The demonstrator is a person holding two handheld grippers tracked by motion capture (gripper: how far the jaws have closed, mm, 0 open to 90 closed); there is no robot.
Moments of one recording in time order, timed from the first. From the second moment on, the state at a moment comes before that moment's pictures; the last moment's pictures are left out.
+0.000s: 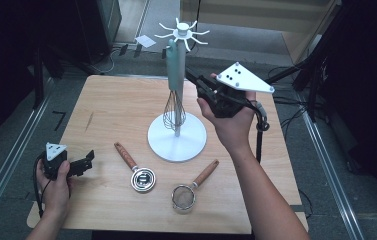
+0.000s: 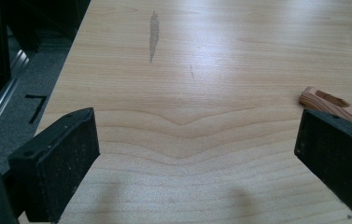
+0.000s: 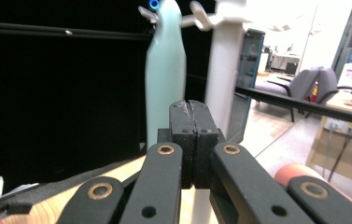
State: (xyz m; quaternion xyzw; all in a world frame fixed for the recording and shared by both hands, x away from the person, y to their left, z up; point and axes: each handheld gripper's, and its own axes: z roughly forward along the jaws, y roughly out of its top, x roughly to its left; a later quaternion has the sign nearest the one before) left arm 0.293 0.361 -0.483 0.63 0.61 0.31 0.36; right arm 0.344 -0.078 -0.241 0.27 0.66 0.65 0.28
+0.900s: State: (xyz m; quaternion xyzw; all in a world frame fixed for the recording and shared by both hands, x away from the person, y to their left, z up) left arm 0.293 0.361 -0.483 0.63 0.61 0.31 0.36; right arm 0.335 -0.117 -0.331 0.35 0.67 0.59 0.27
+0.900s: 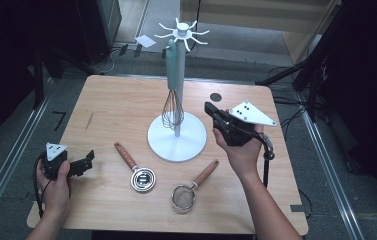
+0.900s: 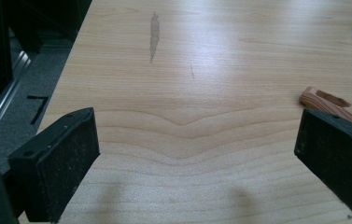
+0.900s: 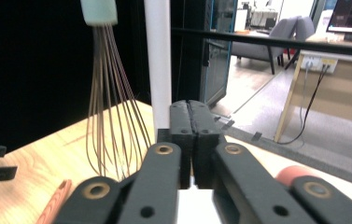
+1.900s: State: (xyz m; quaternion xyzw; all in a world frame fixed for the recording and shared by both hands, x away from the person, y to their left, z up) left arm 0.288 0.358 -0.478 0.64 0.59 0.31 0.38; right arm 0.310 -0.157 -0.407 0.42 0.67 0.55 0.25
